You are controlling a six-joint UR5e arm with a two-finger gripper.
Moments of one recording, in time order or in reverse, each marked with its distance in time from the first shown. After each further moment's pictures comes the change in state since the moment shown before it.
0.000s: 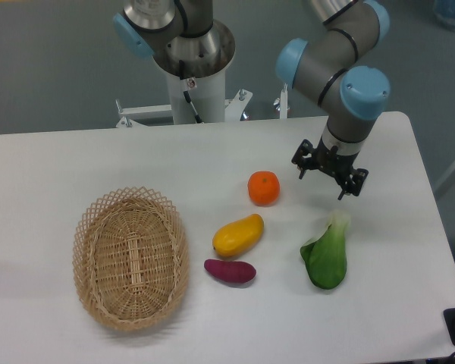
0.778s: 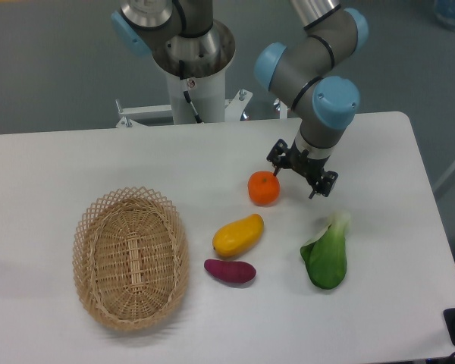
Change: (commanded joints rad) arm -0.058 0.012 -0.081 -0.002 -0.002 -0.011
